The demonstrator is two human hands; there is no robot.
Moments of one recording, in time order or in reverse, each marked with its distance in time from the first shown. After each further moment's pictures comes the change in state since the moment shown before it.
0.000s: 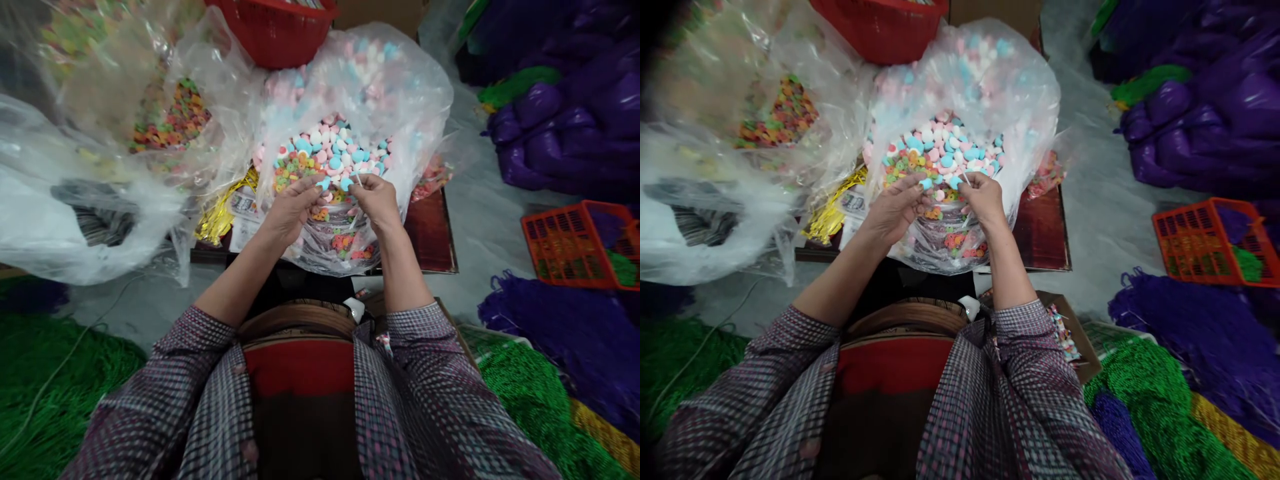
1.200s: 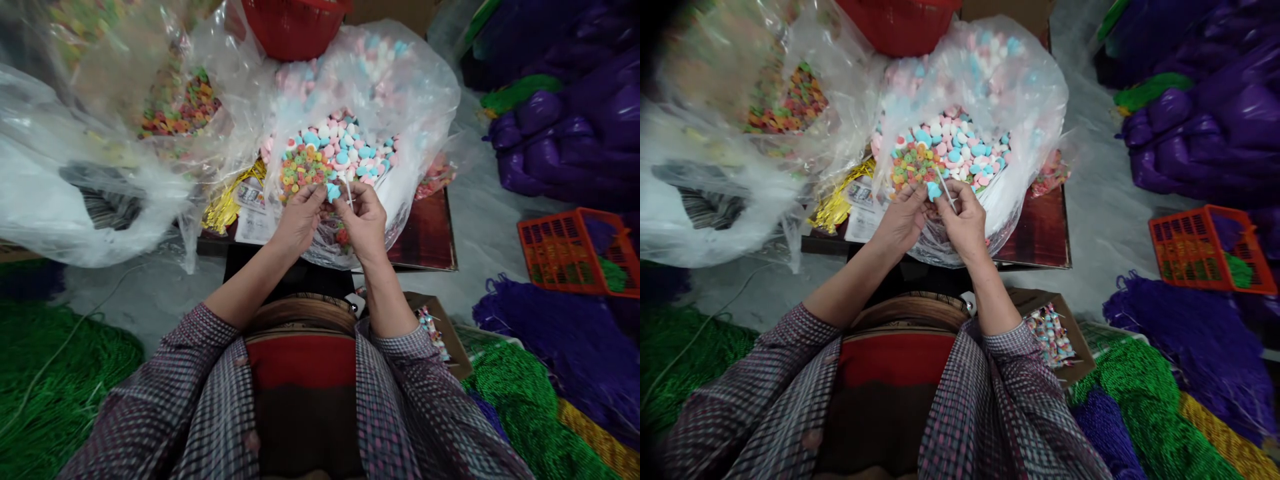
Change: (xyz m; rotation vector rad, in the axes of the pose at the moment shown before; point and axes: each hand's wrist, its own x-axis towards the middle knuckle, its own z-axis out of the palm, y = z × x) left_hand -0.016 -0.029 0.007 -0.145 0.074 0.113; right_hand -0.070 0.011 0.031 -0.072 -0.040 -0.487
